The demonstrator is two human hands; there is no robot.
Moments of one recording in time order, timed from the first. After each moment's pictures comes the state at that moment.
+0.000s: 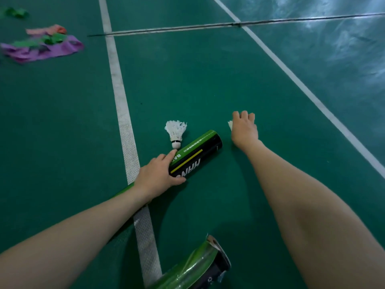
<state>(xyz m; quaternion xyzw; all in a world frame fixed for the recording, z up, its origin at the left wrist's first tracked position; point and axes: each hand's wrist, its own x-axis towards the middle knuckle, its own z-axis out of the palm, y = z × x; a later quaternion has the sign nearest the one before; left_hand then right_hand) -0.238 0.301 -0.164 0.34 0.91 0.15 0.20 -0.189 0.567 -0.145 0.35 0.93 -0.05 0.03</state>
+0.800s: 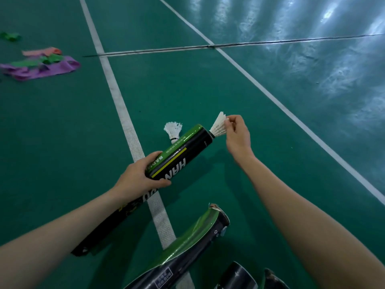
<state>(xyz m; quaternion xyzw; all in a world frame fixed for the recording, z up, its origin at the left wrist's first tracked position) -0.215 0.194 -0.094 0.34 0.81 0.38 0.29 -0.106 0.440 -0.056 0.38 0.75 -0.46 -0.29</state>
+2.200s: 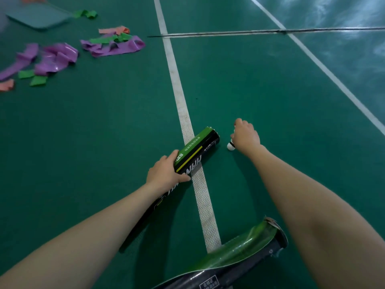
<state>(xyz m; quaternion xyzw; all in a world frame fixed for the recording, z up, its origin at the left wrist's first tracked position) -0.258 0.157 -0.149 0.19 0.91 0.23 0.27 -0.238 0.413 -0.142 0.30 0.94 -0.13 0.04</state>
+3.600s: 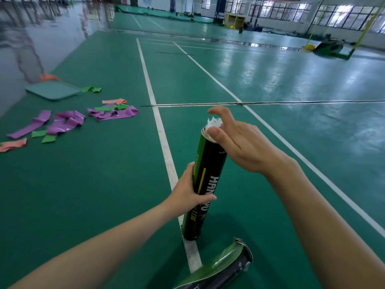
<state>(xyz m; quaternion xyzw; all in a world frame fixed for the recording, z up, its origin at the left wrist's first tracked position) -0.182 0.185 -0.016 0.36 0.73 0.55 0.20 -0.101 0.302 0.156 -0.01 0.98 -0.12 -0.16</state>
